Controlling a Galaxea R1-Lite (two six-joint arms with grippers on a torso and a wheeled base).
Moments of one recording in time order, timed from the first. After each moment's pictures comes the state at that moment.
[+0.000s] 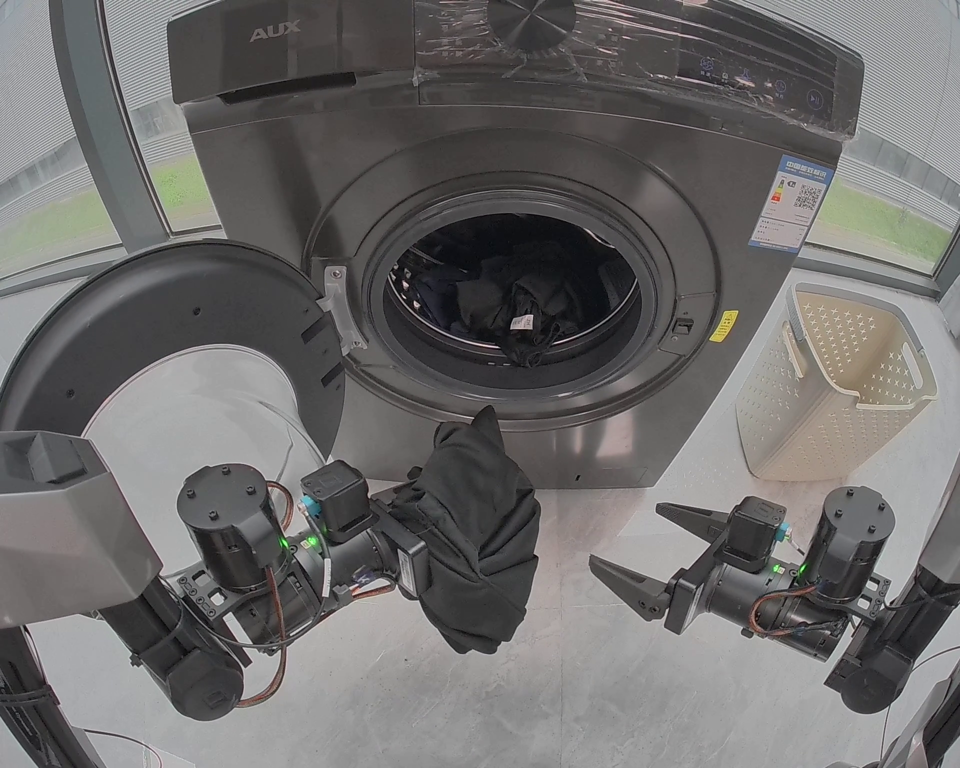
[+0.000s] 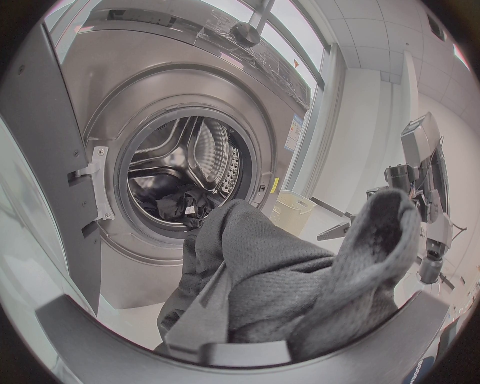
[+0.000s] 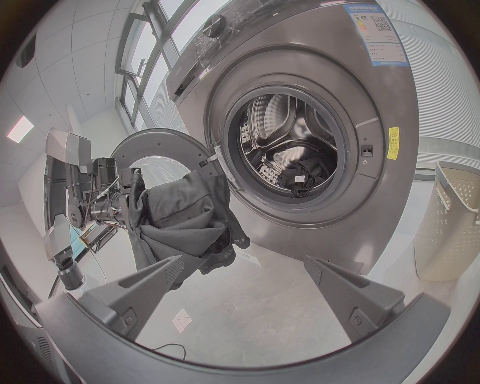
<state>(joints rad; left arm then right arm) -0.60 1.97 -0.44 -1.55 -0.15 0.02 0.61 1.87 -0.22 -1.55 0.10 0.08</state>
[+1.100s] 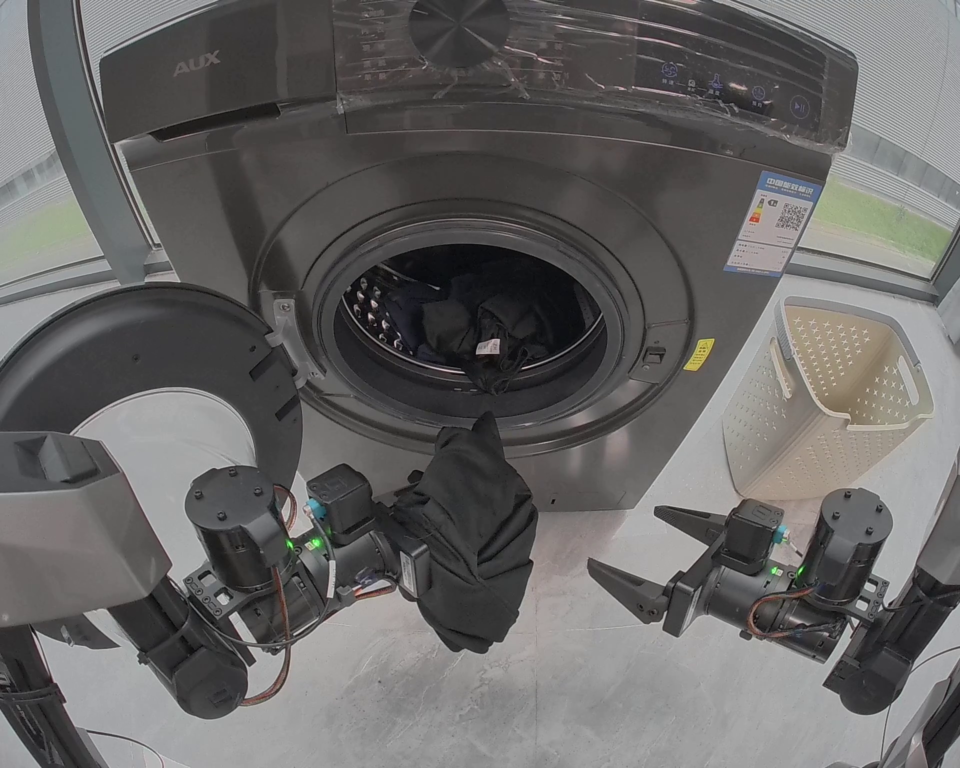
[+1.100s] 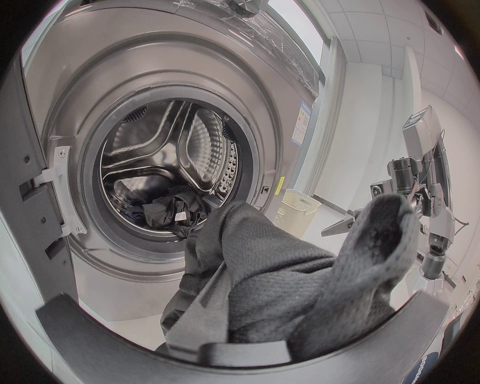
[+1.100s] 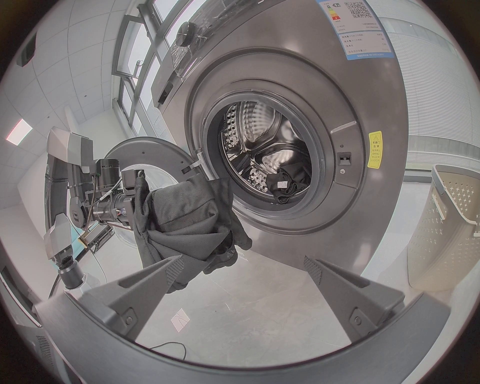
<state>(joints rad) -0.59 2.00 -0.44 -1.55 -0.15 0.04 0.62 1.88 -0.21 -1.55 0.10 0.08</state>
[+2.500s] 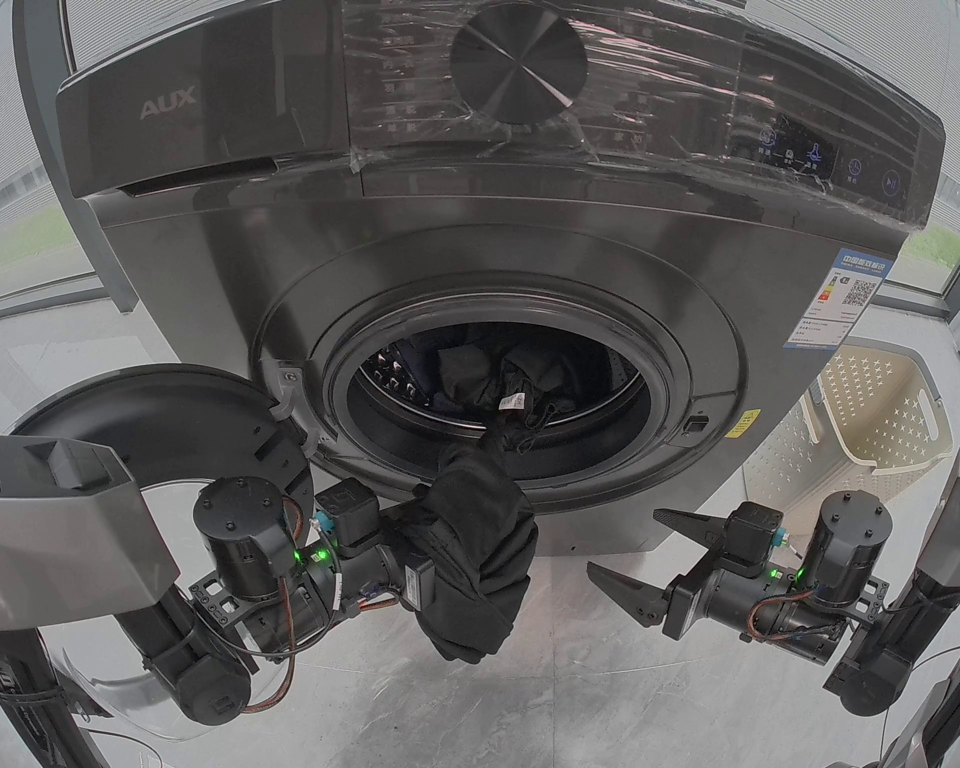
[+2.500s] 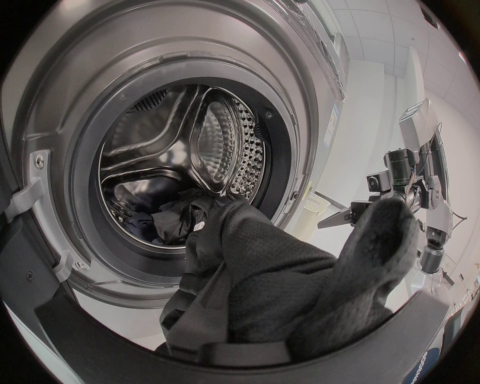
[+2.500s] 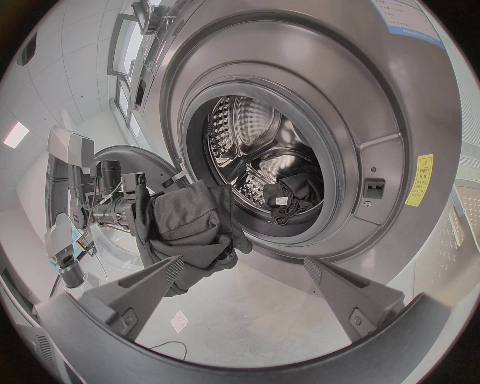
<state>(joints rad) -0.60 2.01 -0.43 -1.55 -0.15 0.05 0.62 1.88 -0.21 -1.54 0.10 0.08</state>
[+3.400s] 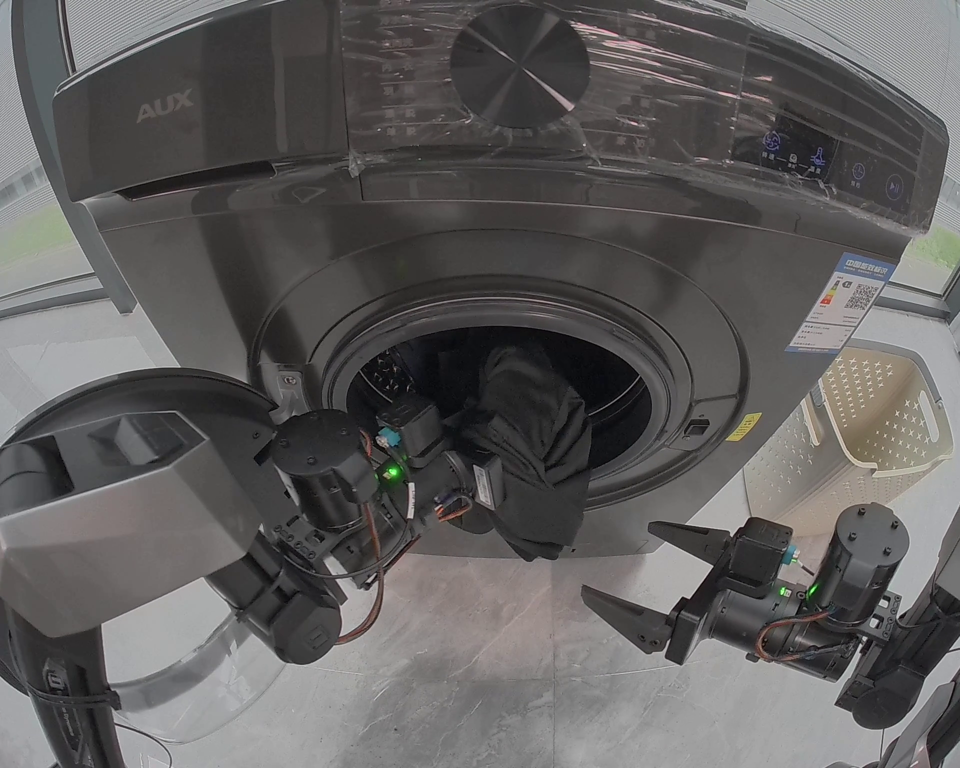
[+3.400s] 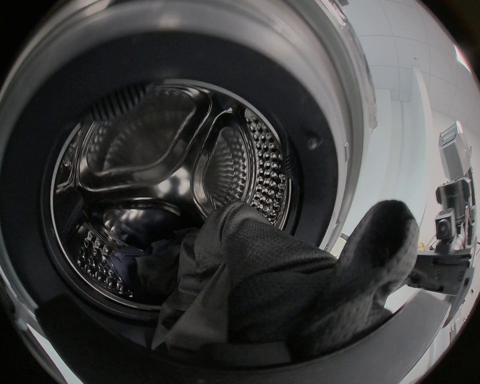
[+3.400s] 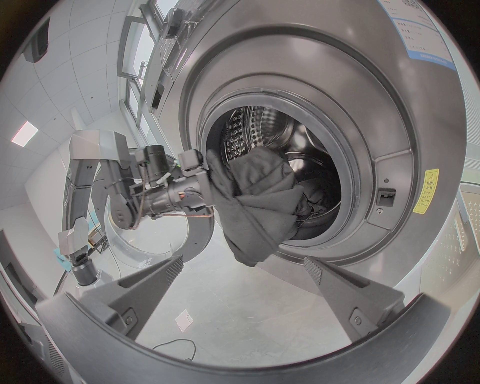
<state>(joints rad) -0.63 2.17 -0.84 -1.52 -0.08 -0.03 0.69 1.82 -0.17 -1.54 0.10 0.08</state>
